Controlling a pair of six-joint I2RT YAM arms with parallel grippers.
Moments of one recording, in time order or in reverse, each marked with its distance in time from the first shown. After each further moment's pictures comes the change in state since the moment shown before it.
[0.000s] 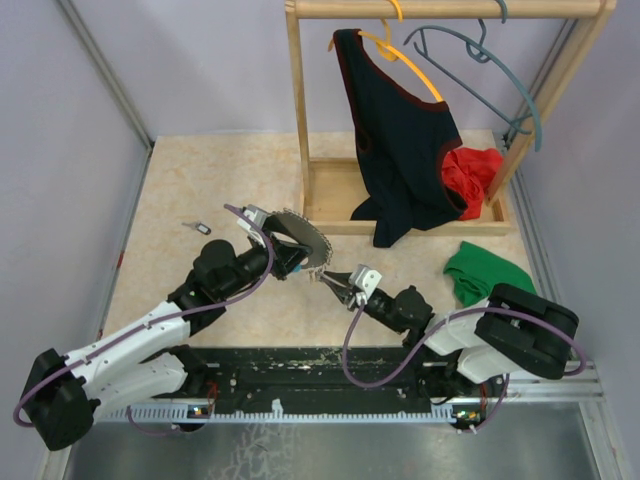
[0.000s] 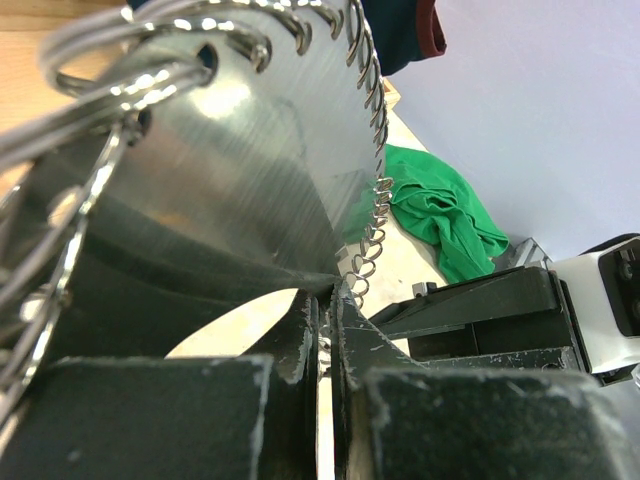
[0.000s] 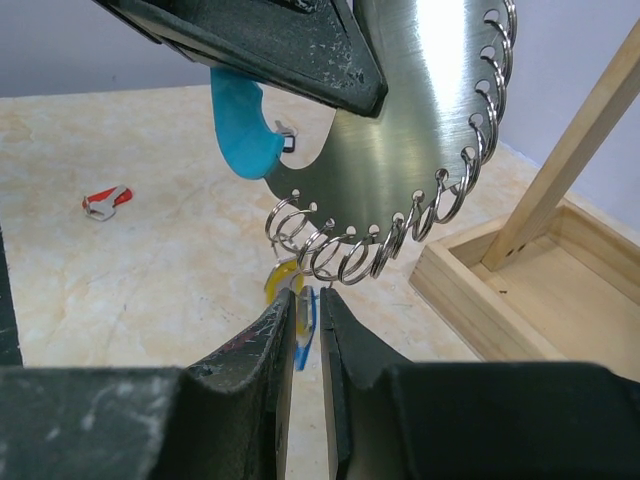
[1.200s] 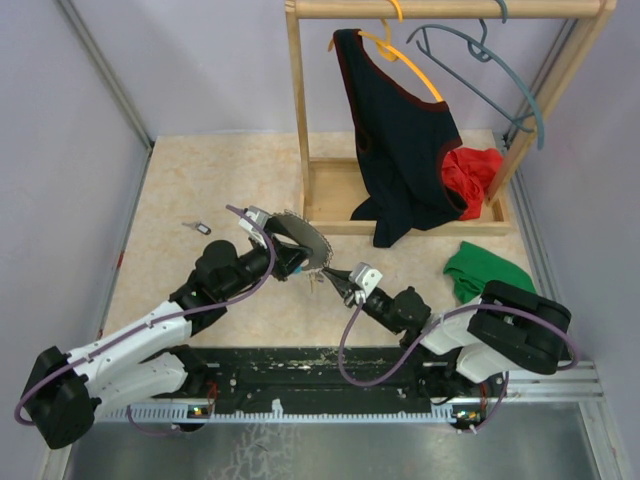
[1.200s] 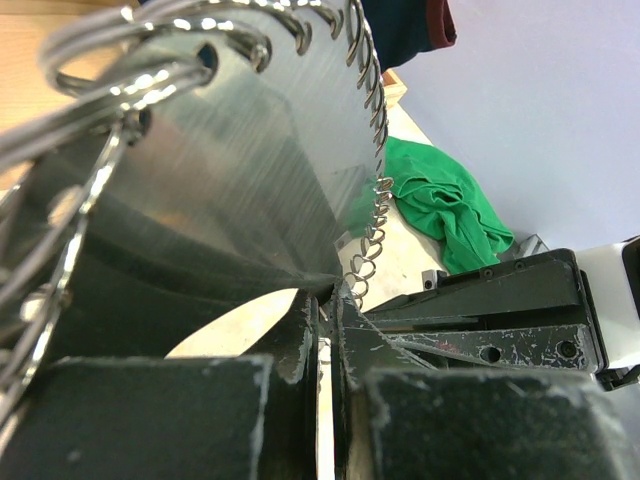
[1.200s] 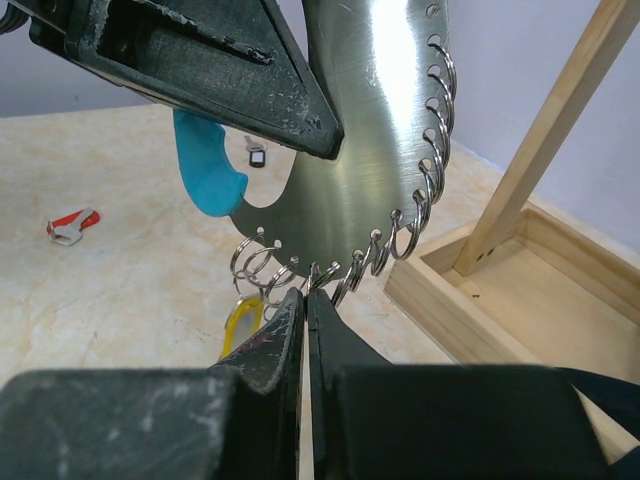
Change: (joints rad) left arm 0.000 0.012 -0.011 0.006 -0.003 -0.005; right arm 0.020 0.043 0.014 0.071 0.089 -0.018
